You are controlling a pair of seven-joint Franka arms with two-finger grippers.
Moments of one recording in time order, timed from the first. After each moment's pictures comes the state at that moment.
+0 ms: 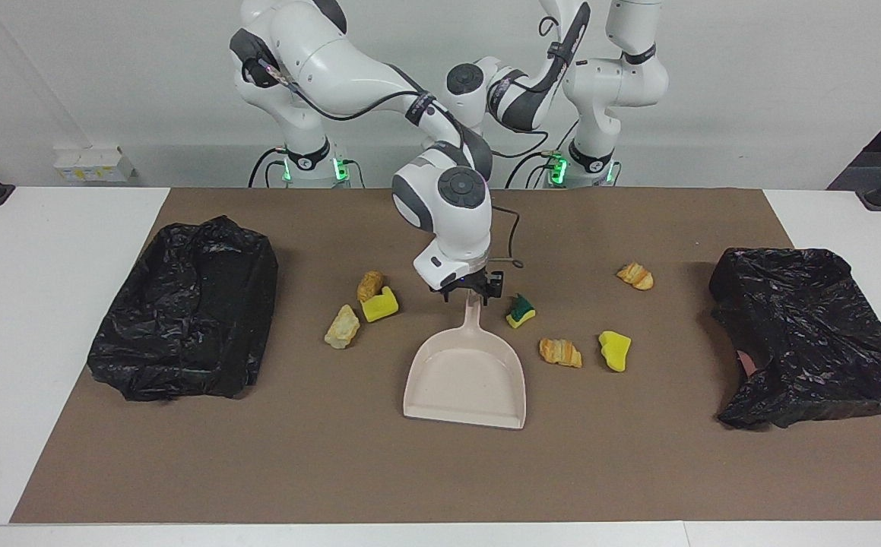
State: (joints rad) left arm -0.15 -0.19 -0.91 -2.42 -0.33 2.15 -0.53; right arm 0.24 0.58 0.47 -1.51 -0.17 2.03 0.88
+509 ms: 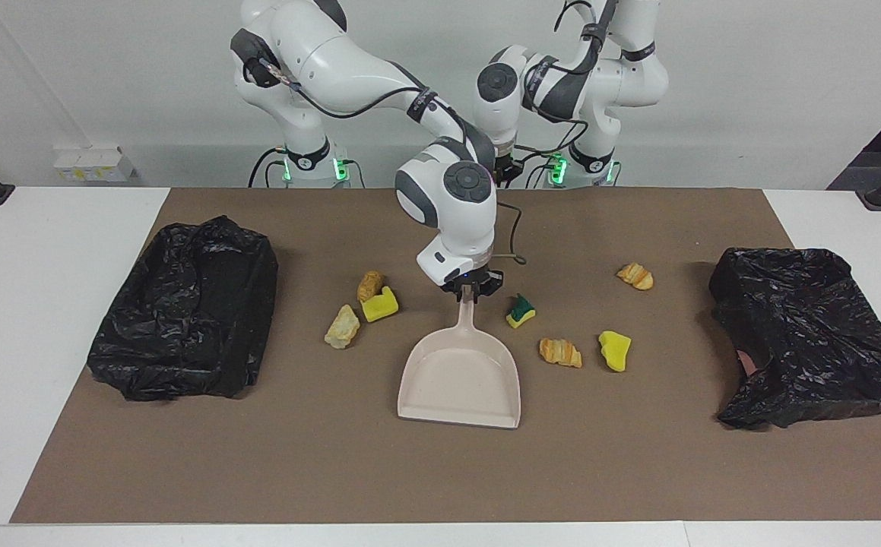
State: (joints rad) left arm -0.16 -0.34 -0.64 -2.39 -0.32 1.82 -0.33; right arm 0.24 0.56 0.48 -1.49 -0.20 1.99 0.89
